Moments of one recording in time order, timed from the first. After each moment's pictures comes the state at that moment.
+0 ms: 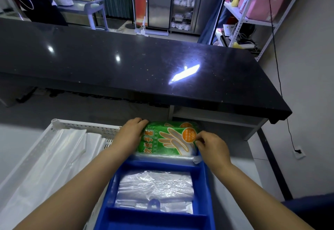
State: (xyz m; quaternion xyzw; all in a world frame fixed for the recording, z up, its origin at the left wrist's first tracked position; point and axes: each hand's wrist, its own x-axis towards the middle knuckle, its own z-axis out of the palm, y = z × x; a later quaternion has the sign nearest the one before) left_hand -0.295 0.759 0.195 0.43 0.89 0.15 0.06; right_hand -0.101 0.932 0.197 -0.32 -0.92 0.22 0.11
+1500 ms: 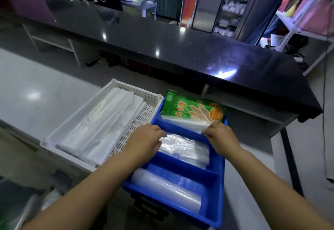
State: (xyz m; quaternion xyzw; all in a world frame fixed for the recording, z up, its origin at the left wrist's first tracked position) left_hand -0.158 0.625 0.194 0.45 0.88 0.15 -0.04; right_hand -0.074 0.876 0.201 -0.12 -0.99 0.06 -0.02
